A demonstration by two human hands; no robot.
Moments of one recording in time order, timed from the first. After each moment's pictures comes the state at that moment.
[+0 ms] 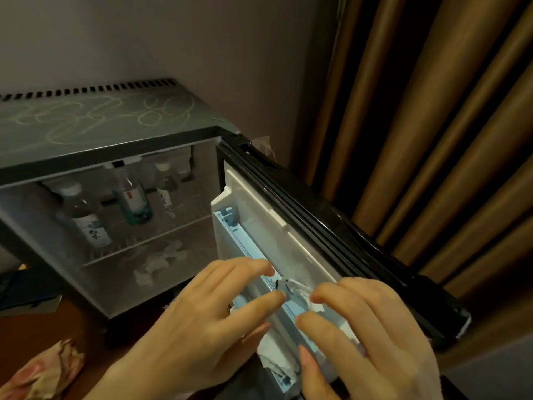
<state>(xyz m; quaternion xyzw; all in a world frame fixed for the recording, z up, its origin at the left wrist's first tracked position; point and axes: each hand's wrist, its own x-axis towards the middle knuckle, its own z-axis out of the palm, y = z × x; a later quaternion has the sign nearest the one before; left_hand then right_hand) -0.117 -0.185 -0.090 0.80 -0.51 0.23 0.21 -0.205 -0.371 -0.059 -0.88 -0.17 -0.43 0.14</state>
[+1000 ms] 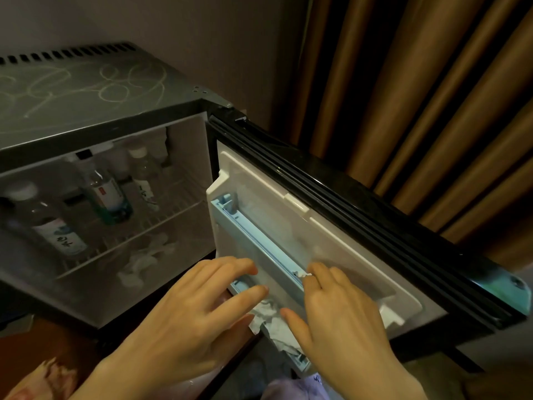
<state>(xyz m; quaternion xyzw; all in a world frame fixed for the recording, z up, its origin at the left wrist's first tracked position) -0.068 -0.144 -0.129 0.79 -0.55 0.17 0.20 -0.156 -0.335 -0.123 -0.98 0.07 -0.16 -0.01</state>
